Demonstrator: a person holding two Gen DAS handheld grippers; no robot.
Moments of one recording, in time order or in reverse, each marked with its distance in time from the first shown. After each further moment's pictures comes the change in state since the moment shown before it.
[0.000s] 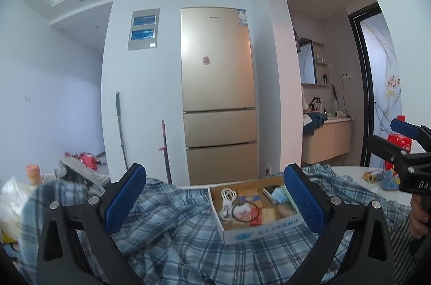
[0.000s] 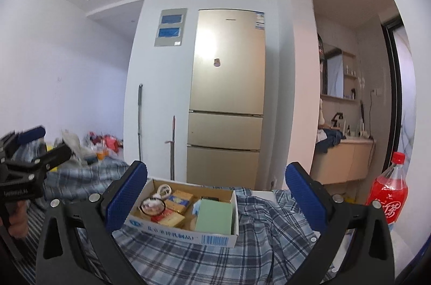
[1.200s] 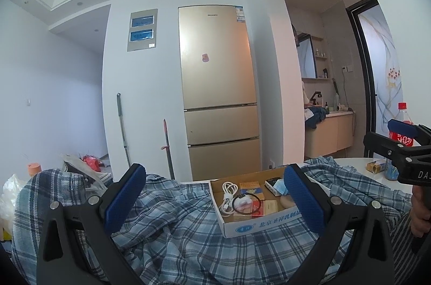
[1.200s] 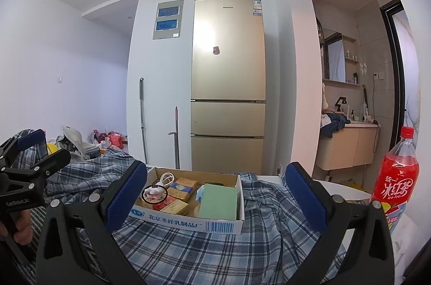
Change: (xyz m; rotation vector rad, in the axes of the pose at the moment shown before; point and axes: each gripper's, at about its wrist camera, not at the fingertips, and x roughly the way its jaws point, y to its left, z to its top) left arm 0.002 -0.007 -0.018 0.042 -0.006 0.018; right arm 0.006 -0.012 -0.013 0.075 0.054 0.030
